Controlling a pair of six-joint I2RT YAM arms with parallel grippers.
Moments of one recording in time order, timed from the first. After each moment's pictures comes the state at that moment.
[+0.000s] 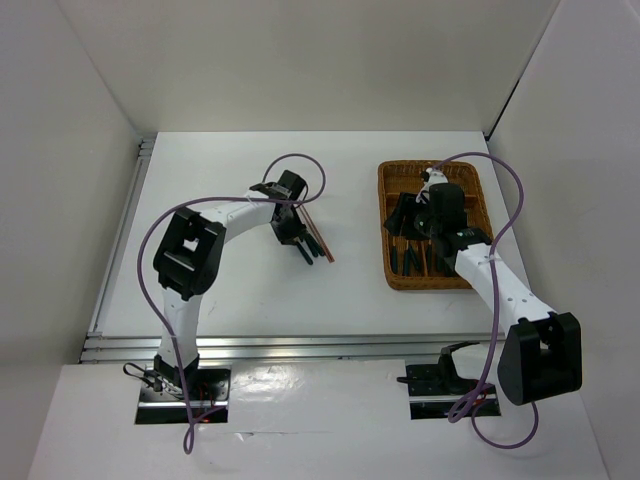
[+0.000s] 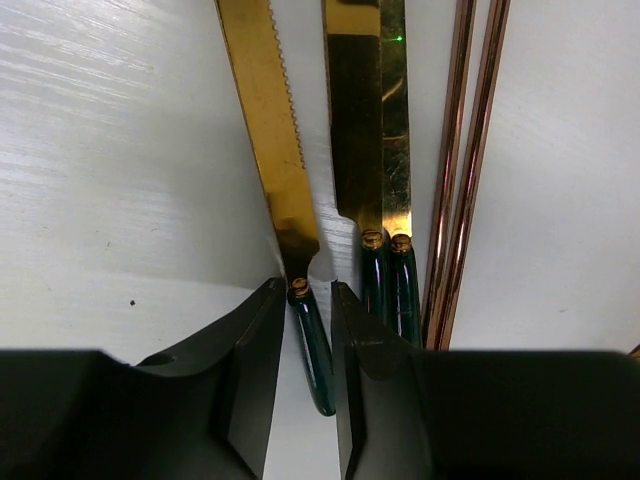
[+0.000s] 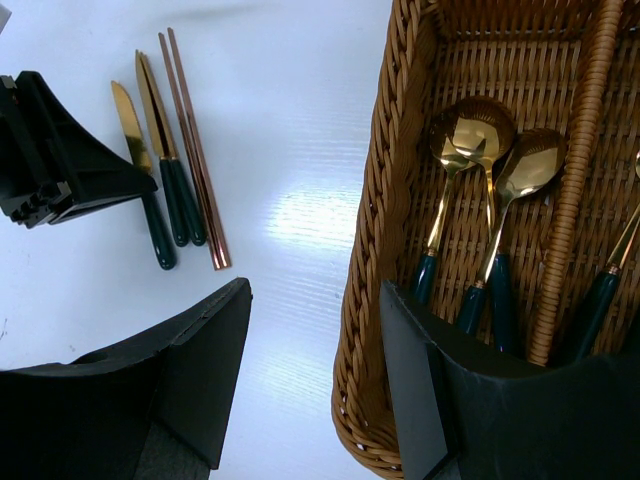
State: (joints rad) left arm -0.49 2.08 1.52 -0.62 -0.07 -0.93; right arm 0.19 1.22 0.84 -0.22 -0.18 0.35
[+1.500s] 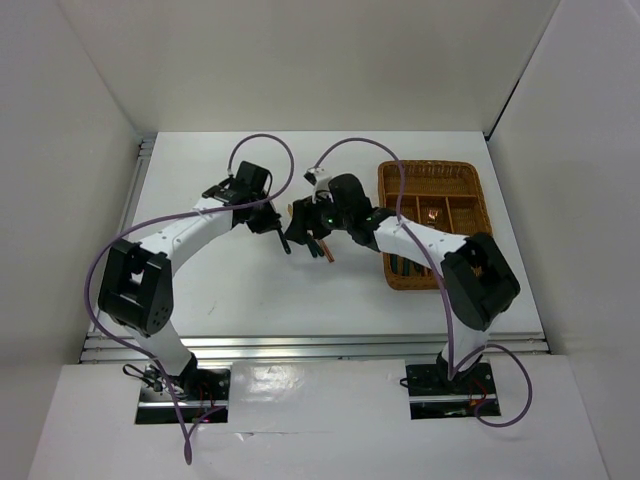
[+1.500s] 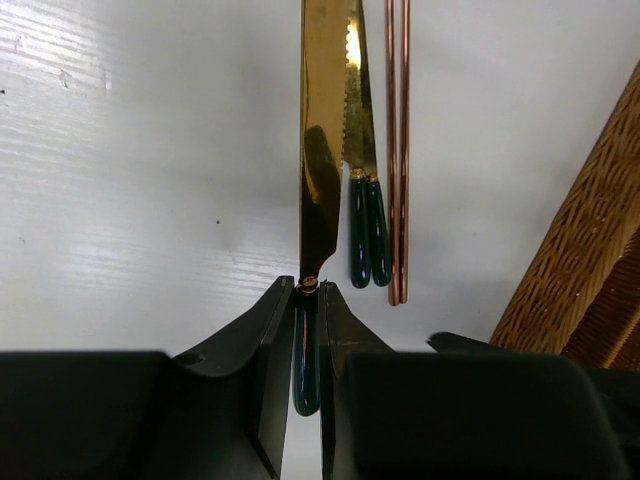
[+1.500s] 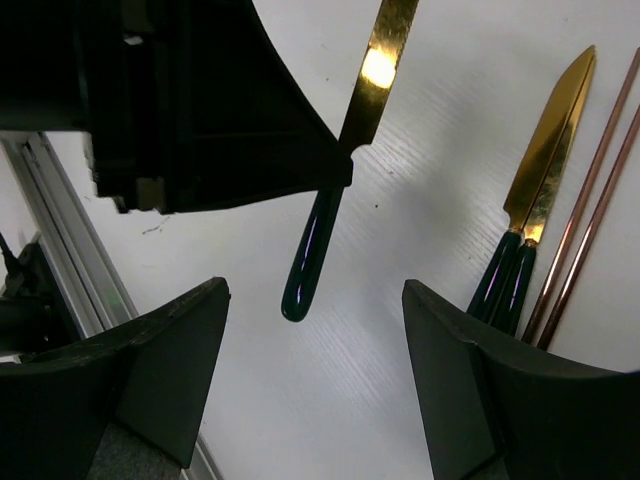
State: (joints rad) left arm -0.39 1.69 1.29 -0.55 -0.04 -0.87; right arm 0.65 1.73 1.16 0.07 -0.38 0.32
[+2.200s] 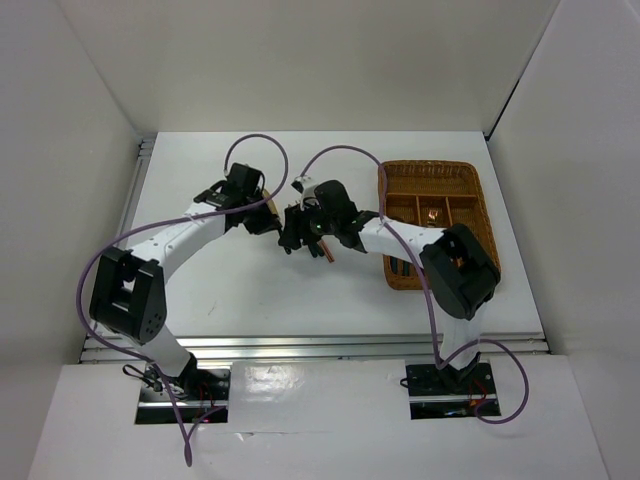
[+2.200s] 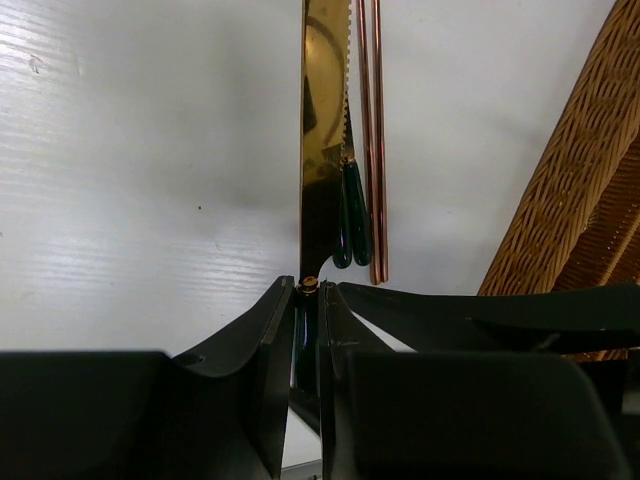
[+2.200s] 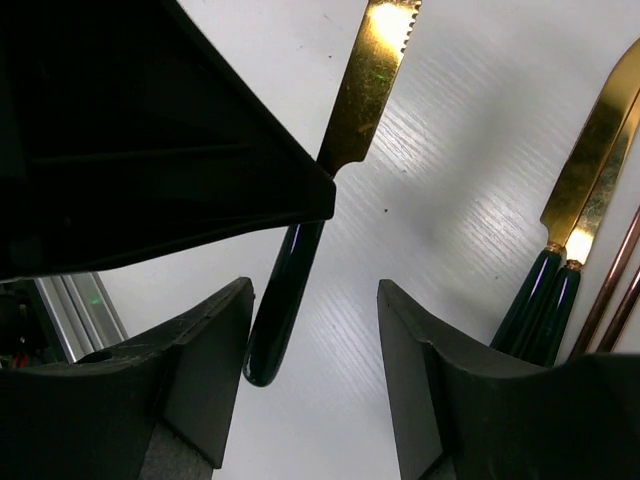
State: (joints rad) left arm -0.37 1.63 1.24 -0.50 0.04 -0.87; right arm 0.69 1.85 1.21 0.09 -0.38 0.31
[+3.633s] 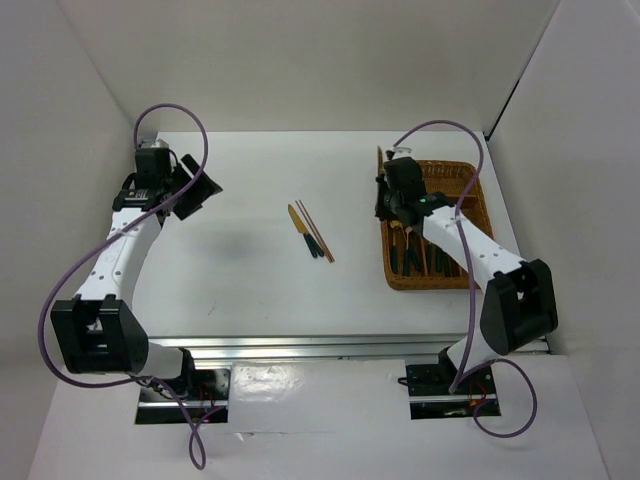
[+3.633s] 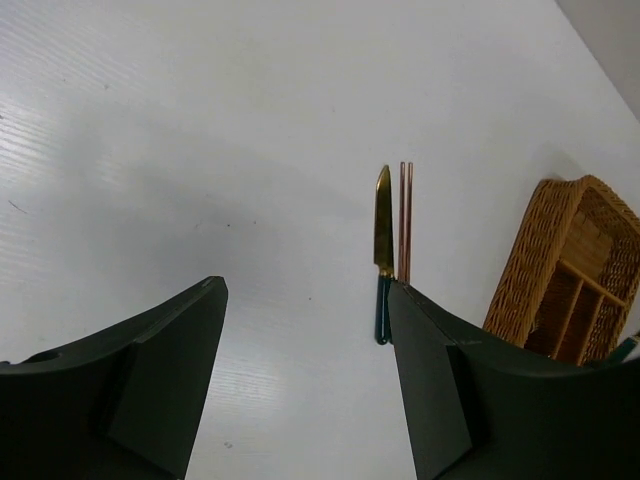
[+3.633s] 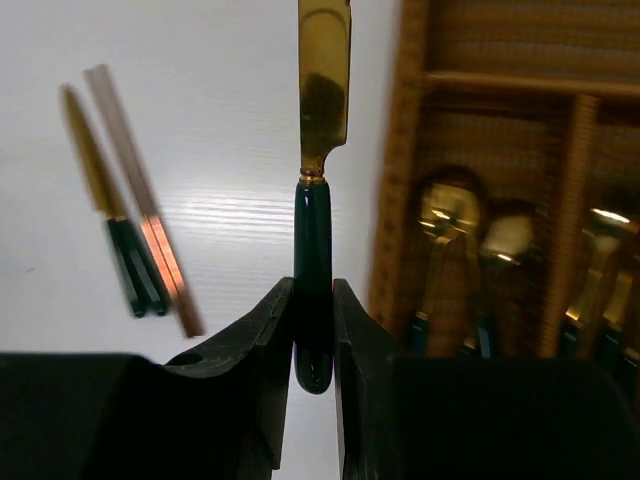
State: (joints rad) left arm 0.04 1.39 1.24 -0.54 0.14 -0.68; right arm 0.40 1.52 1.17 -0.35 0.15 0.33
